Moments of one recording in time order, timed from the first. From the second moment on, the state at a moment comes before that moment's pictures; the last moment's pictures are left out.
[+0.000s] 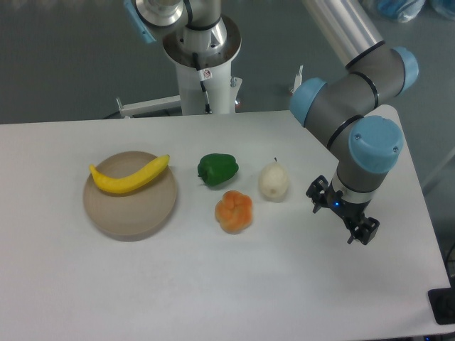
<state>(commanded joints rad) 2.43 -2.12 -1.39 -1.15 1.54 1.45</state>
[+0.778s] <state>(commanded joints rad) 2.23 -1.87 -1.69 -1.16 1.53 1.33</state>
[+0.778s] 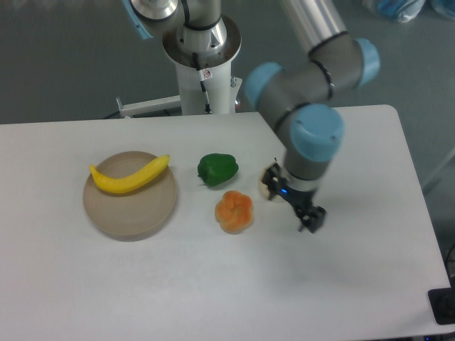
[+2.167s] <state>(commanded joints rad) 1.80 -1.91 -1.98 -0.93 1.50 0.85</state>
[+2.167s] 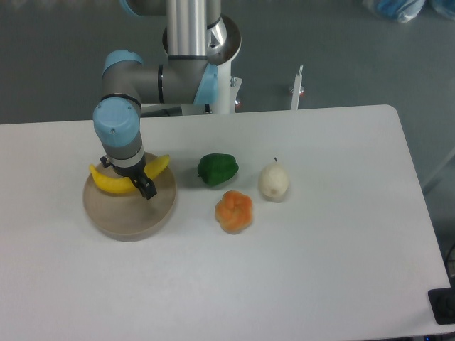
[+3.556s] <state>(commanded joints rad) 2.35 -1.90 -1.49 -1.20 1.51 1.18</state>
